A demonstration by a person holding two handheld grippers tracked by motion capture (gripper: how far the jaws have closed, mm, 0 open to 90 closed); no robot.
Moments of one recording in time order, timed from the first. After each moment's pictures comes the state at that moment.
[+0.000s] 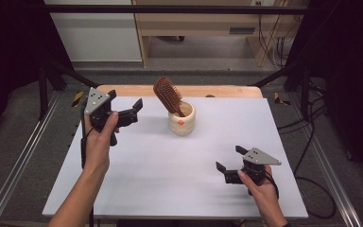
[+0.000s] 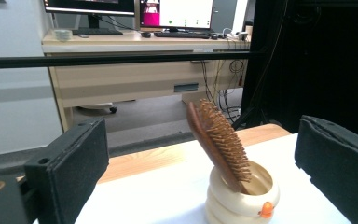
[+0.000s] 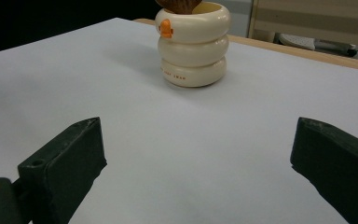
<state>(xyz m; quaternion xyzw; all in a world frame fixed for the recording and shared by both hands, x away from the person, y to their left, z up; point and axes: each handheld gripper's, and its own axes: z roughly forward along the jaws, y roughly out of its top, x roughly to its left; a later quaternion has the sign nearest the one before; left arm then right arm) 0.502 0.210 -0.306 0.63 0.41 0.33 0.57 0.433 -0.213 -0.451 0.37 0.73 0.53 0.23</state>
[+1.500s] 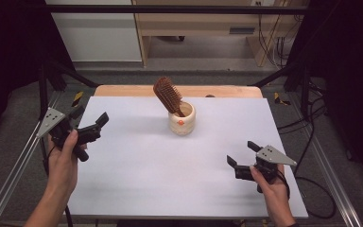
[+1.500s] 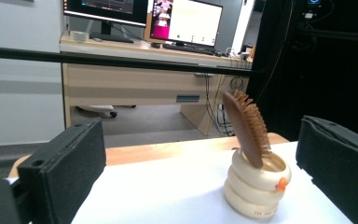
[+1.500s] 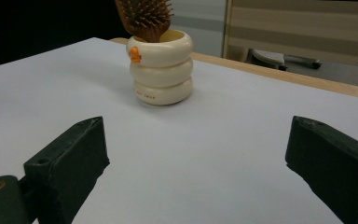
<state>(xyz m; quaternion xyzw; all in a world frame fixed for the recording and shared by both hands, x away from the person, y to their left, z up) 0.464 0.302 -0.338 0.59 0.42 0.32 0.61 0.428 -0.239 -0.432 0.39 0.70 0.53 0.28</state>
